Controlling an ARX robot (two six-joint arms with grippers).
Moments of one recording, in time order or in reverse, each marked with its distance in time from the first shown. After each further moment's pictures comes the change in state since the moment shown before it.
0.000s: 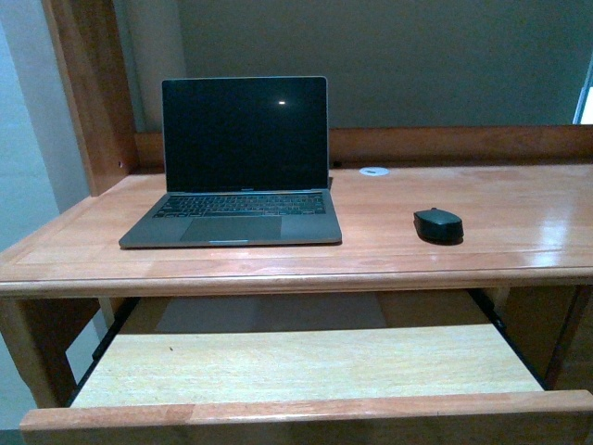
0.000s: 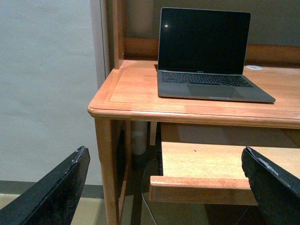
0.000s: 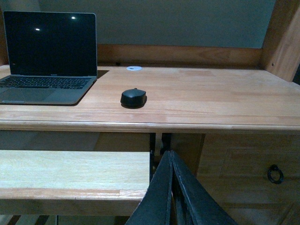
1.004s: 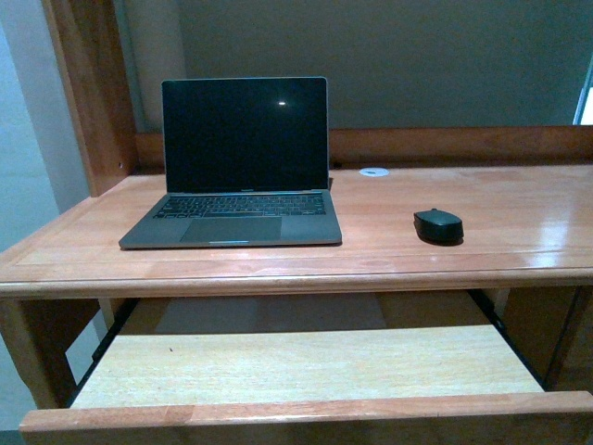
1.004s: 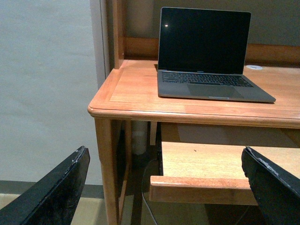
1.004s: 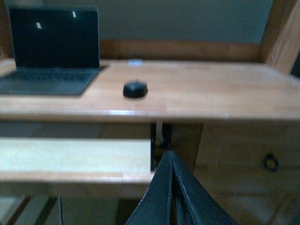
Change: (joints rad) left arm 0.000 0.000 0.000 0.000 0.000 0.000; right arm 0.000 -0.435 0.000 -0.457 0.000 -0.001
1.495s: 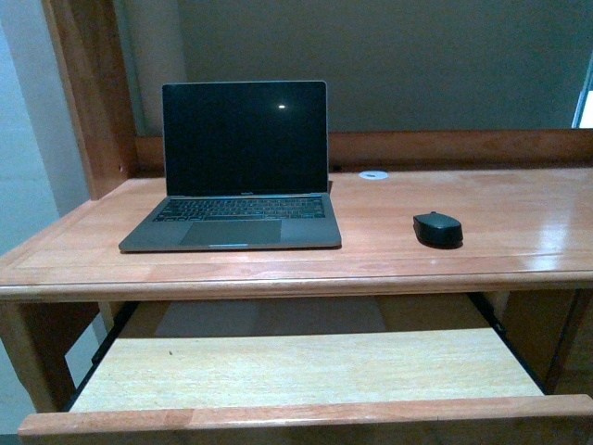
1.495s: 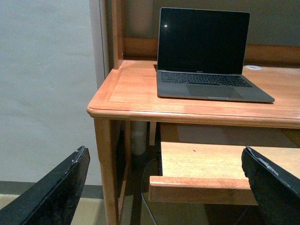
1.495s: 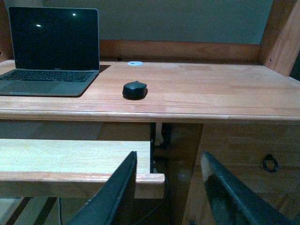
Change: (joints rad) left arm 0.000 0.000 0.000 0.000 0.002 0.000; right arm 0.000 0.000 0.000 0.004 0.000 -0.002
